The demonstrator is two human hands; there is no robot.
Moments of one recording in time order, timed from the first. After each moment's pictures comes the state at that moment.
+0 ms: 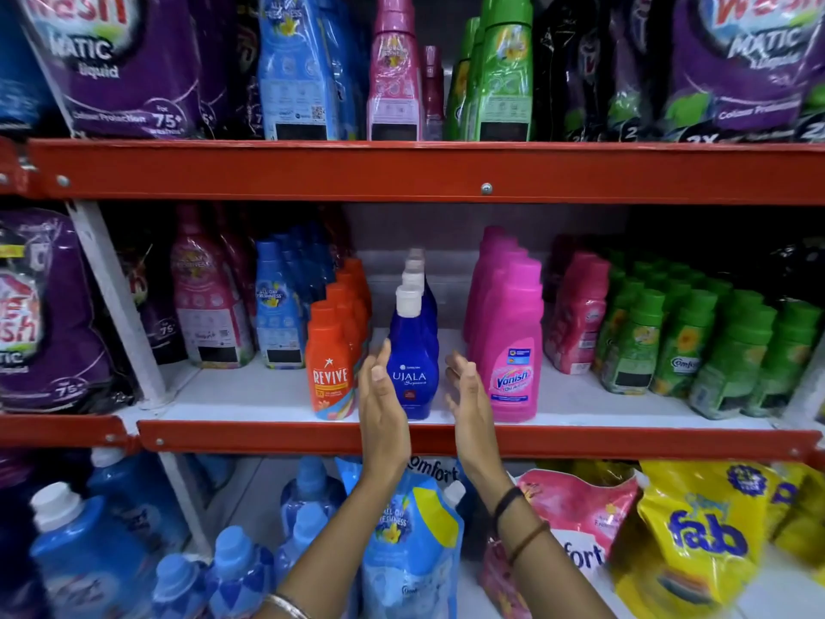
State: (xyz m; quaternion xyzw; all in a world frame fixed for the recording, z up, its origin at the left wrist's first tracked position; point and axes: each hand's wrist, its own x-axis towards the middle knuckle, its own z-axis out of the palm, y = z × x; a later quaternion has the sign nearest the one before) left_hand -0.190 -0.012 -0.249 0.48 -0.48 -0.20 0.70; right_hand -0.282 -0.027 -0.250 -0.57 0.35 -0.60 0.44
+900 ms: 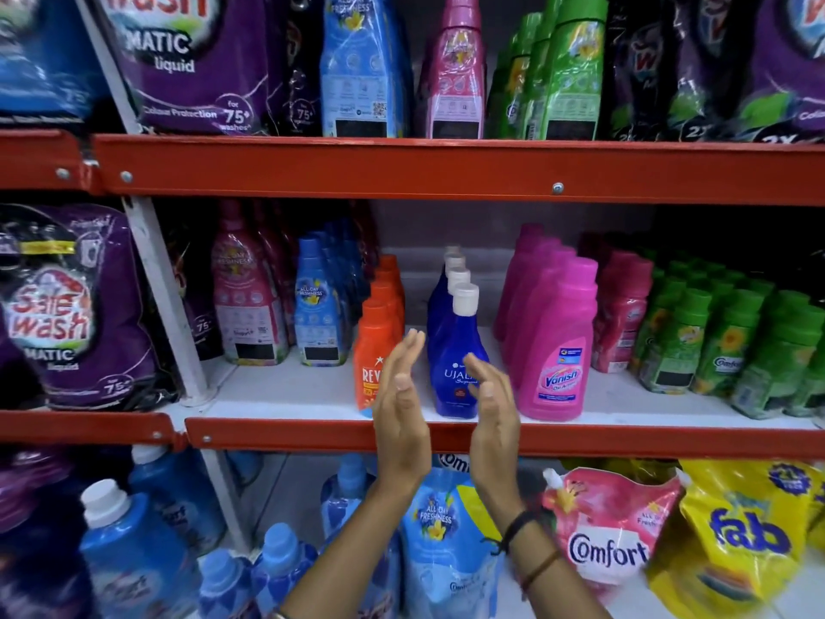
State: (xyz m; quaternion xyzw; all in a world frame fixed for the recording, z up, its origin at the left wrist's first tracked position) left_hand -0.146 0.017 -0.237 0.38 -0.55 -0.17 0.73; right_hand -0.233 -0.002 -0.257 -0.56 0.32 -0.70 0.31
